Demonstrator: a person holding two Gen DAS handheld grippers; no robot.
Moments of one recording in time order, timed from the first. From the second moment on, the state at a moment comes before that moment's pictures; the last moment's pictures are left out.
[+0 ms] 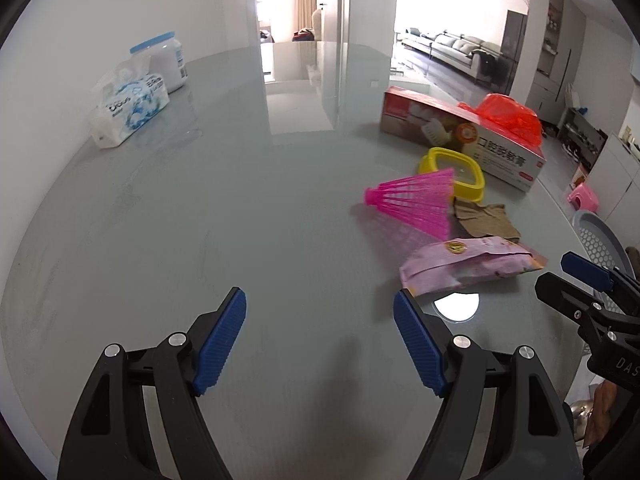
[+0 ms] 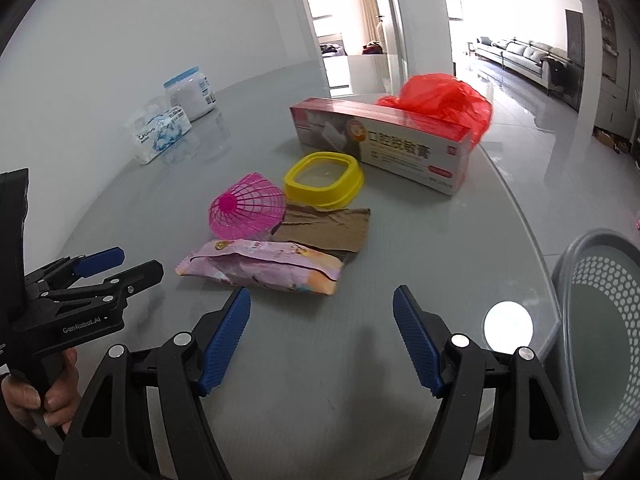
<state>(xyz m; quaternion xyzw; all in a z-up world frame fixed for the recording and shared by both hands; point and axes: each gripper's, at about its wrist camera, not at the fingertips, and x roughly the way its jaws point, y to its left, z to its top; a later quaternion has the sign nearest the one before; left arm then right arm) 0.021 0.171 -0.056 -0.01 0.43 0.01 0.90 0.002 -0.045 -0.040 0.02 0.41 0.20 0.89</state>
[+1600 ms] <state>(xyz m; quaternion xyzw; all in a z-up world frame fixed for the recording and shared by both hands) 0.021 0.200 -0.055 -0.04 0.43 0.02 0.90 -0.005 -0.026 -0.043 -0.02 0.40 0.25 0.88</state>
